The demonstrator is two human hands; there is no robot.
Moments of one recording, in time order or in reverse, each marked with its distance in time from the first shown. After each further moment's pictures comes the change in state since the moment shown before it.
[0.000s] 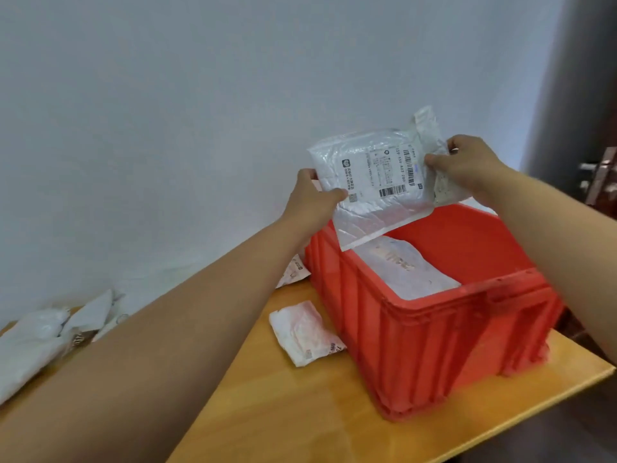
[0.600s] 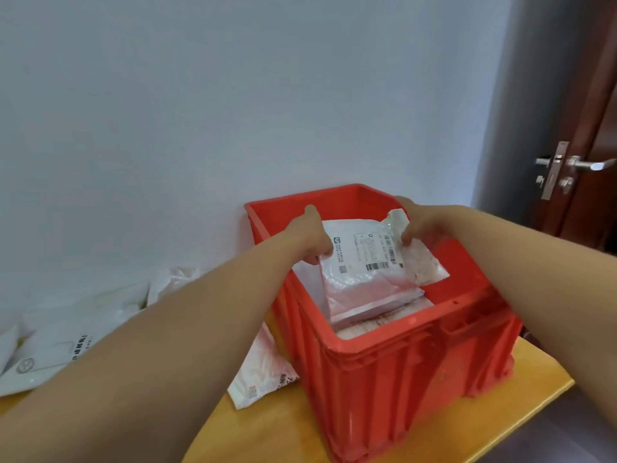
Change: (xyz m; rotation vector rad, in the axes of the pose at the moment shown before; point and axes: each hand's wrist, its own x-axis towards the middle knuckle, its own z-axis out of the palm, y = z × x) left_hand 0.056 -0.033 0.103 0.649 -0.345 -0.188; right_hand 0.053 0.121 0.002 -0.420 -0.546 0.357
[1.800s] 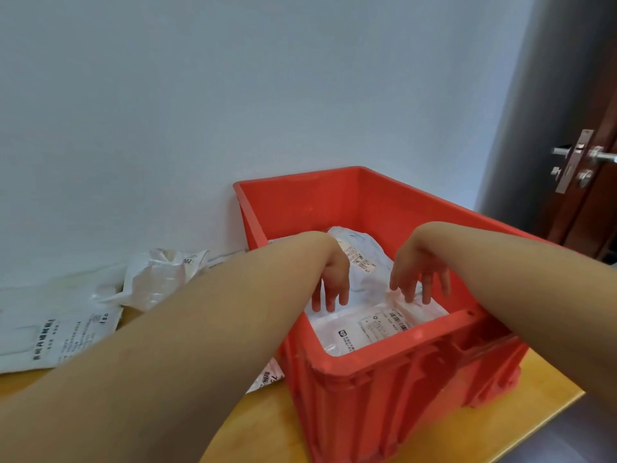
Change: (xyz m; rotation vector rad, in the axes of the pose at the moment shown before) left_hand 0.038 0.003 0.068 0.570 -0.806 -0.074; right_hand 0.033 0.017 0.057 -0.493 -0.578 0.296
